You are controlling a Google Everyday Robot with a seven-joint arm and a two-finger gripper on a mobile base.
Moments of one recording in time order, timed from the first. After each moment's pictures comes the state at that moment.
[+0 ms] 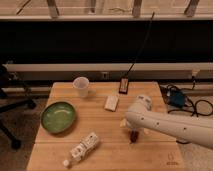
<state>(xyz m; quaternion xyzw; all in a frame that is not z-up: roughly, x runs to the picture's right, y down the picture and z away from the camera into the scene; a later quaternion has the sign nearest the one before) 0.159 0.228 0.787 -0.25 -0.13 -0.56 0.78</state>
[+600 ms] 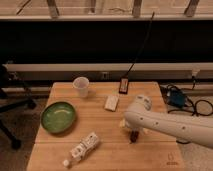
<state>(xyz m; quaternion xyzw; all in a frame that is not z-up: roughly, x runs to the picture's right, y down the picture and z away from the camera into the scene) 0.156 0.227 0.789 -0.24 -0.14 -0.58 0.77</state>
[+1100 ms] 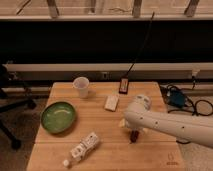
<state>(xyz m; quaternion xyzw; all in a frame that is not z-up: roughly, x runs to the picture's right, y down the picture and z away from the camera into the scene) 0.157 0.224 0.789 -0.24 -0.15 -0.58 0.76</state>
